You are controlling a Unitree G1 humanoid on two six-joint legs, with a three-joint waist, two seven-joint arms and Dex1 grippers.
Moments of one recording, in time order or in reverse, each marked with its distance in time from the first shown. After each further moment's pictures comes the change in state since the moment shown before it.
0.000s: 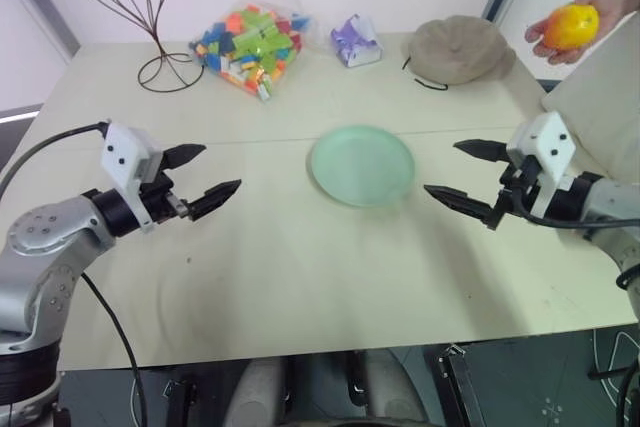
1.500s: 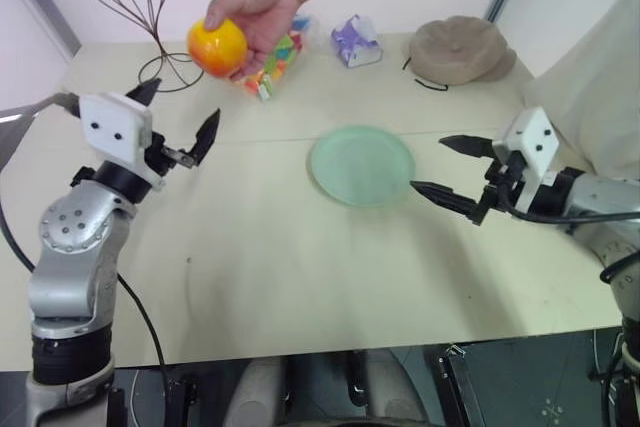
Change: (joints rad) left arm -0.120 -0.227 -0.056 0.017 0.339 -0.338 0.348; right arm -0.071 0.037 0.068 0.006 0.008 0.000 -0.021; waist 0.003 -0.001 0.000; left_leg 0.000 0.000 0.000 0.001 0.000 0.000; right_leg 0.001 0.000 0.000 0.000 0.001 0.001
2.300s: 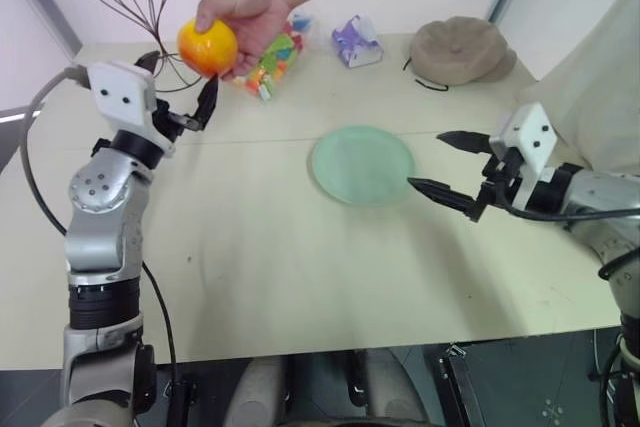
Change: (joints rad) left arm -0.208 -0.082 -0.032 0.313 0.031 -0.107 0.000; right arm -0.002 -0.003 0.000 -0.017 0.001 0.007 -0.020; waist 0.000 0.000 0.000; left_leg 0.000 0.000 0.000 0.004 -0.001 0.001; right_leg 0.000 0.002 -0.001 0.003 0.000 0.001
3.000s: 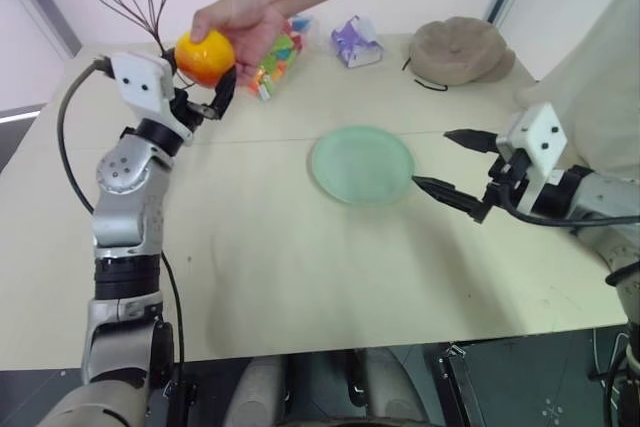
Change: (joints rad) left arm -0.117 -0.062 -0.024 0.194 -0.023 -0.077 -0.043; right arm 0.028 -0.004 -0.036 -0.049 0.011 0.022 -0.044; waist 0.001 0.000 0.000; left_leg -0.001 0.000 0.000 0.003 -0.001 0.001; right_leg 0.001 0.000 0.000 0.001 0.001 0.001
